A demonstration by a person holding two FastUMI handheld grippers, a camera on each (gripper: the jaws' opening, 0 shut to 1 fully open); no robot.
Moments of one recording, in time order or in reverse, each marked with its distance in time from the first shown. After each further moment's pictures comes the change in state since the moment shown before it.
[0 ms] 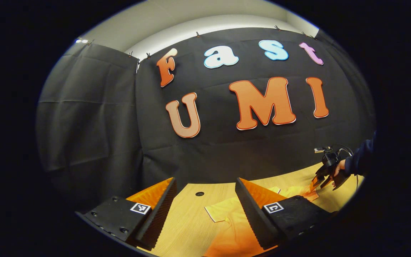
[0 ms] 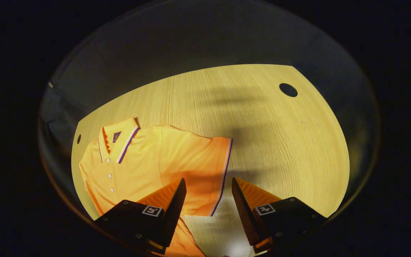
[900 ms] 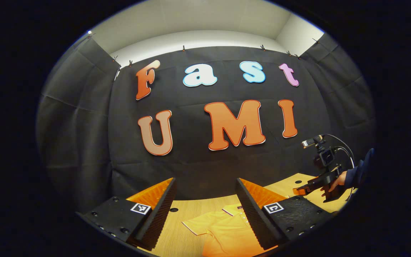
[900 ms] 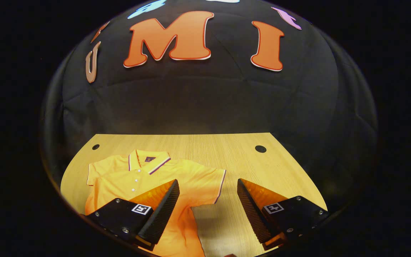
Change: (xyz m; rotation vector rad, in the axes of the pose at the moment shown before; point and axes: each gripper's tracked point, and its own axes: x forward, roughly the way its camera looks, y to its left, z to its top) left arm 0.000 -0.012 0.032 -0.059 -0.169 -0.310; right arm -0.147 0.034 -0.023 -0.133 -0.594 -0.102
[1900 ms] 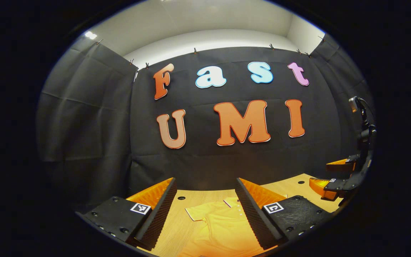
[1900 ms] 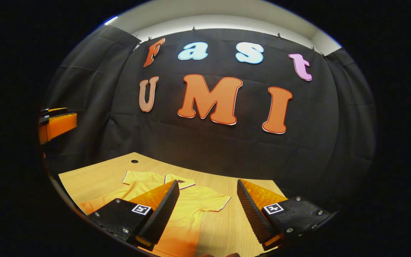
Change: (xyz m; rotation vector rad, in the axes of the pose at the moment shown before) left arm -0.098 -0.054 0.020 -0.017 0.028 0.206; right arm -0.209 0.010 0.025 -0.168 -0.493 0.199
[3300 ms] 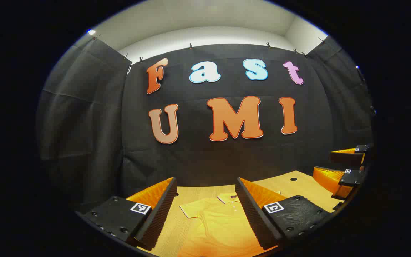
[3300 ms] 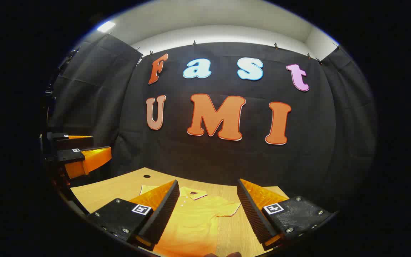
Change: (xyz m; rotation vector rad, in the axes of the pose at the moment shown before) left arm 0.006 -0.004 -0.014 -0.016 0.041 -0.097; right arm -0.071 0.044 0.061 0.035 -0.159 0.012
